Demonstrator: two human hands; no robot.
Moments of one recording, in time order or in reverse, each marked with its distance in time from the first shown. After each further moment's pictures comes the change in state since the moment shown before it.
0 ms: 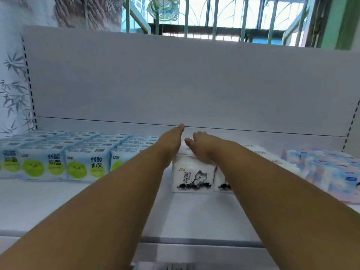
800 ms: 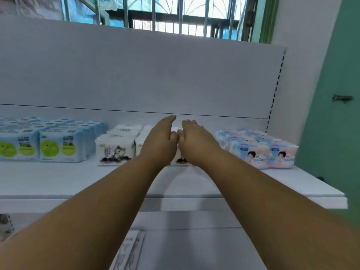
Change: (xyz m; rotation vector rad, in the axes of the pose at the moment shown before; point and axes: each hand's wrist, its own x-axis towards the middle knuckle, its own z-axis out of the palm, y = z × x) left_hand -0.106 0.018 0.184 0.547 0.110 0.532; right_hand -0.169 0.161 -0.038 0.066 0.324 -0.105
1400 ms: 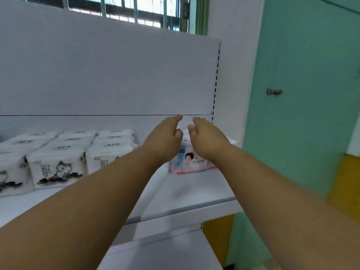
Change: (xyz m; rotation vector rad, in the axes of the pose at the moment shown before) left_hand 0.061 0.107 0.151 -0.058 -0.265 0.117; right_hand -0.009 0.202 -0.041 0.009 0.052 0.321
